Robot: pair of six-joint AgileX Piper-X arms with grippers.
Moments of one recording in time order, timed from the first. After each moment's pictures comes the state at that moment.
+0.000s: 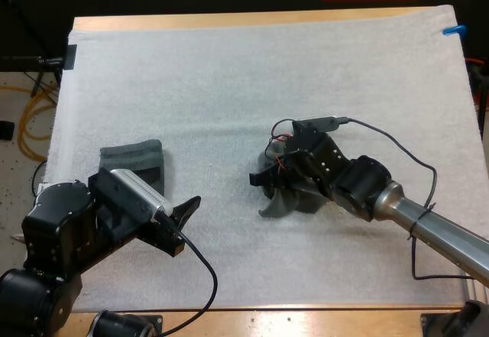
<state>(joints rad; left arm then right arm) -0.26 0.62 -1.00 1.05 0.39 -1.64 0.82 1.46 -1.07 0.55 0.00 -1.28</state>
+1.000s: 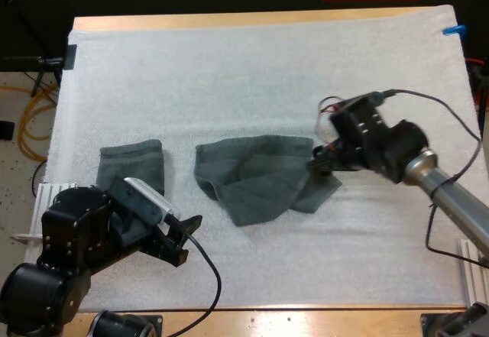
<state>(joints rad) -0.26 0.62 -0.93 1.15 0.39 -1.64 0.55 1.47 -1.13 0.90 0.09 -1.66</state>
